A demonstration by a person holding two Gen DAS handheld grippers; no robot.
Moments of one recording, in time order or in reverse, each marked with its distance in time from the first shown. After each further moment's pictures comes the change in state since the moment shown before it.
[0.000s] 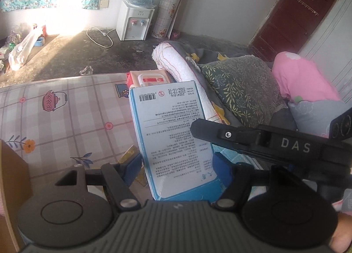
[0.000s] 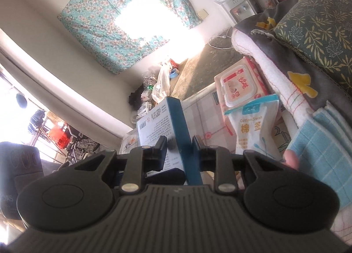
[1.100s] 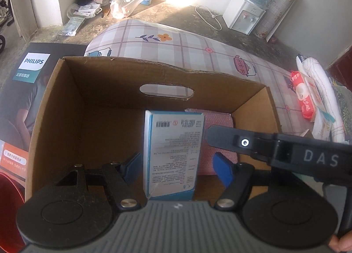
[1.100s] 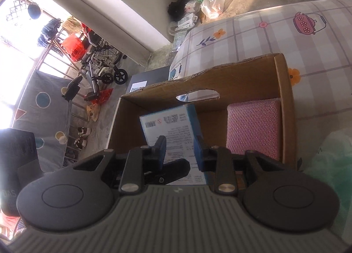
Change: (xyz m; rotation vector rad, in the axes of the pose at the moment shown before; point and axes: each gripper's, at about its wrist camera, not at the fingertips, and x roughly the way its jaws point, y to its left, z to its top) left arm -0.089 0.333 -0.091 -0.324 0.090 0.284; right arm 0.248 0.271 -0.186 -0.202 0.422 0.059
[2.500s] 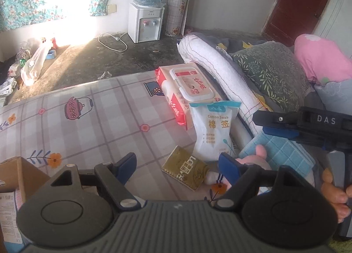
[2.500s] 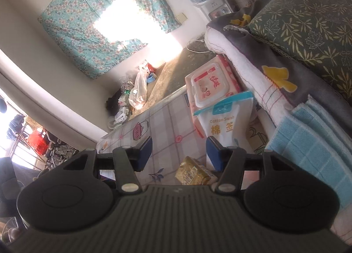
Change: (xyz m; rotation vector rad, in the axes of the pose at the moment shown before) left arm 0.044 -0.340 -0.003 0.439 -0.104 -0.170; right arm -0.295 -0.325 0.000 0.260 -0.446 -0.202
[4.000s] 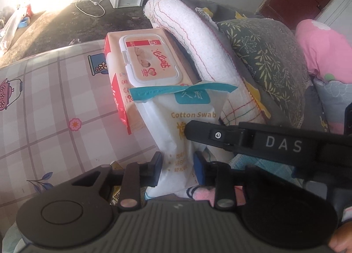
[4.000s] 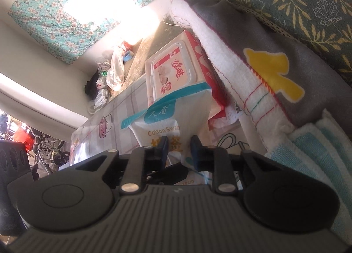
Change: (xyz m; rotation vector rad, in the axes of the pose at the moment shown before) left arm 0.109 -0.047 0.034 -0.071 0.161 -0.111; right arm 0.134 -0.021 0.031 0.064 0.161 -0.071
